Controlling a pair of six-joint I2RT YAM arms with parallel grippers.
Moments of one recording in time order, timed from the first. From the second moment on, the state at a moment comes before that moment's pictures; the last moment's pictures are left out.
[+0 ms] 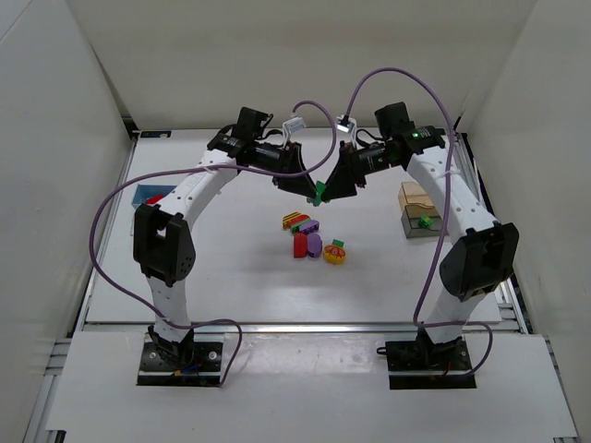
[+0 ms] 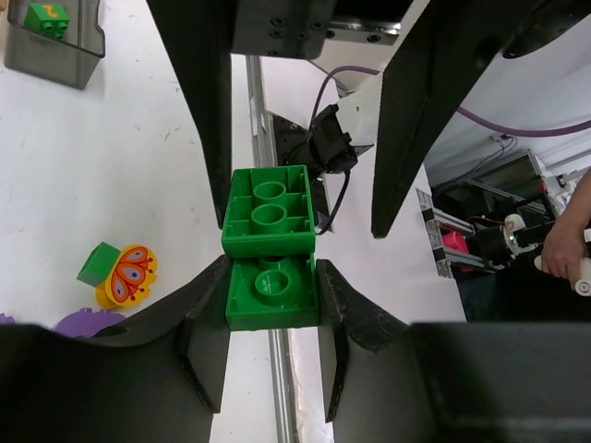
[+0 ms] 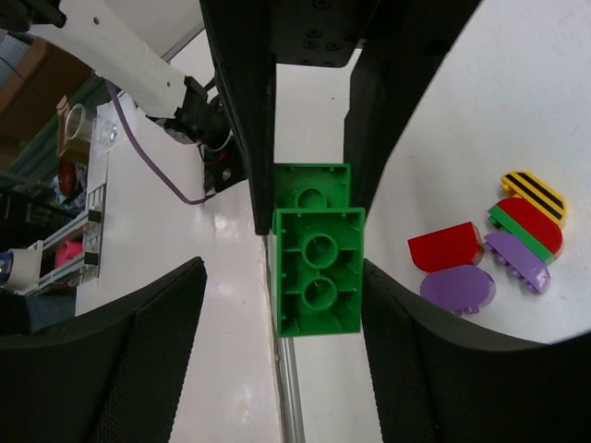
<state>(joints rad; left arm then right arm) -0.44 1.94 1.81 -0.63 1.38 0.05 0.34 1.74 1.77 -1.00 -1.19 -0.29</state>
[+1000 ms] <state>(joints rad) -0.49 1.87 1.71 -0.81 1.29 0.28 0.13 1.75 1.76 -0.90 -1.25 -0.15</state>
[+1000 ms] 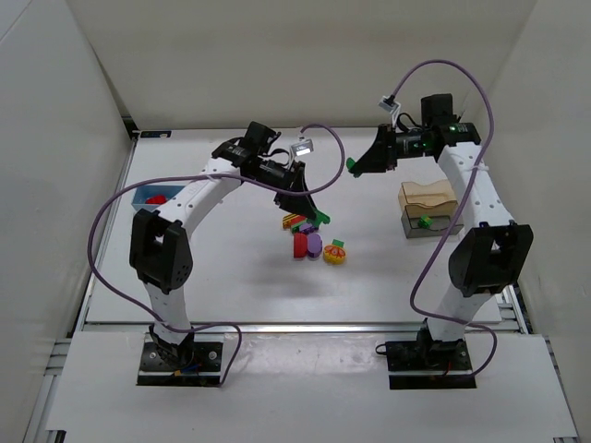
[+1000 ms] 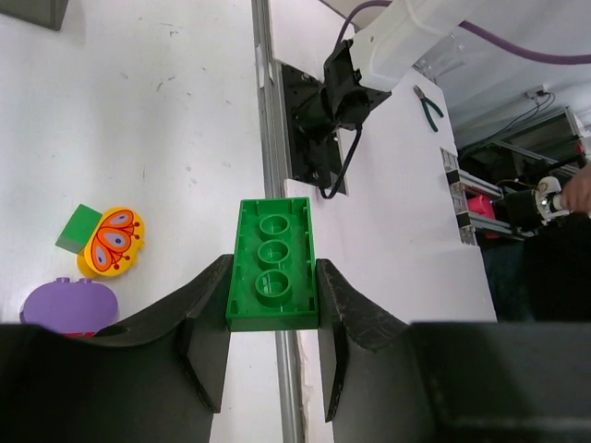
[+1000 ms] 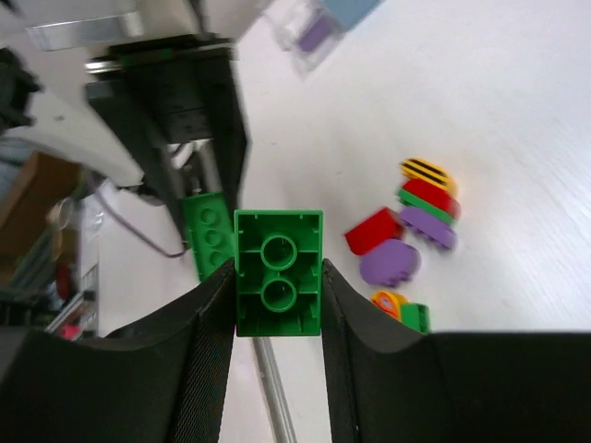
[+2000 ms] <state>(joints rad) -0.48 1.83 1.71 -0.82 1.16 0.30 -0.16 1.67 1.40 -0.93 -0.31 -0.50</state>
